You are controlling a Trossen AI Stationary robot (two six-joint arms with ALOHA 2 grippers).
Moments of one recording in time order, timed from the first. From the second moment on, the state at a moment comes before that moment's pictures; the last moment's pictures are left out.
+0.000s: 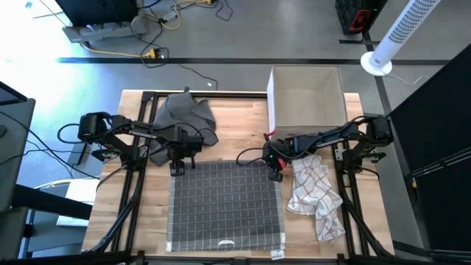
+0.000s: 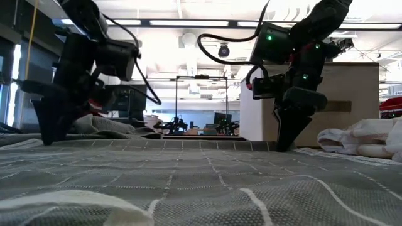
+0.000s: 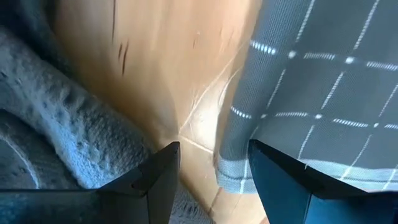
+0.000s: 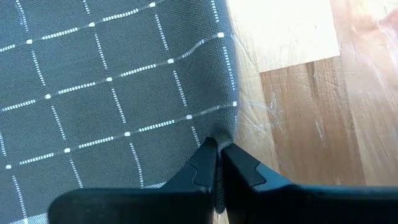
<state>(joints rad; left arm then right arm) 0.15 1.49 0.74 -0.97 0.02 -0.08 -0.03 1.67 0.81 -0.38 0.01 0.18</state>
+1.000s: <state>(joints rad) 0.15 1.64 0.78 -1.07 0.14 -0.08 -0.03 1.67 0.81 -0.38 0.03 0.18</state>
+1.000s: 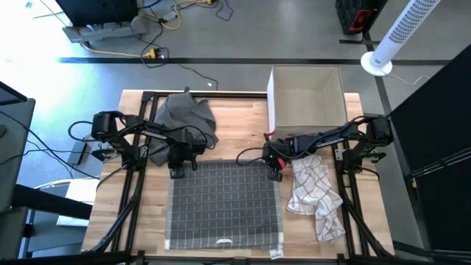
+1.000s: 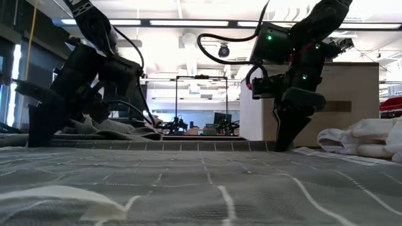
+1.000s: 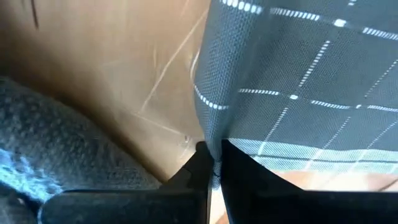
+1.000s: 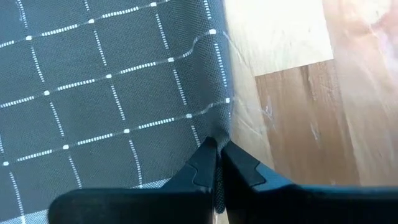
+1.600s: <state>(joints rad) 0.20 1.63 1.11 -1.39 -0.18 -0.05 -0.03 1.24 0.84 -0.64 0.14 0.30</state>
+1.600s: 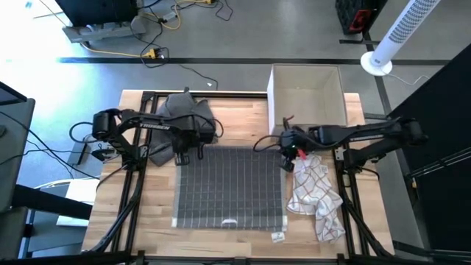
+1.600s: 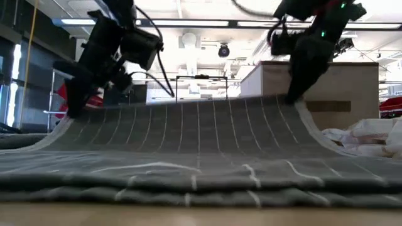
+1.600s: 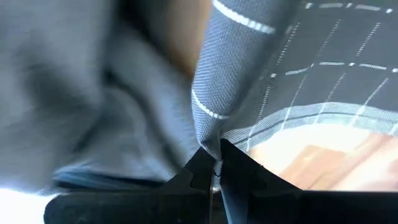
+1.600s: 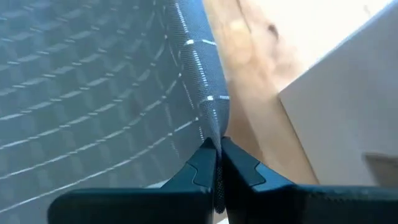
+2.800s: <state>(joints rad) -0.25 1.54 0.92 -1.08 0.37 -0.10 0.39 1.63 1.00 -0.53 -0.37 0.40</state>
